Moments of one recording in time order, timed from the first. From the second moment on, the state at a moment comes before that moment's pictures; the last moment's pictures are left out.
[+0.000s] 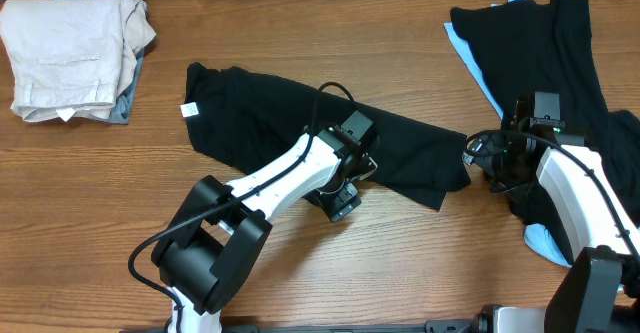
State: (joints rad) left arm -0.71 1.97 1.34 -0.94 -0.02 0.21; right arm -0.14 1.54 1.01 -0.83 -0.09 0.53
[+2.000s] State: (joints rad) left arm -0.50 1.98 1.79 -1.19 -0.10 0.04; right arm -0.10 1.57 0.74 -0.43 -0.17 0.57
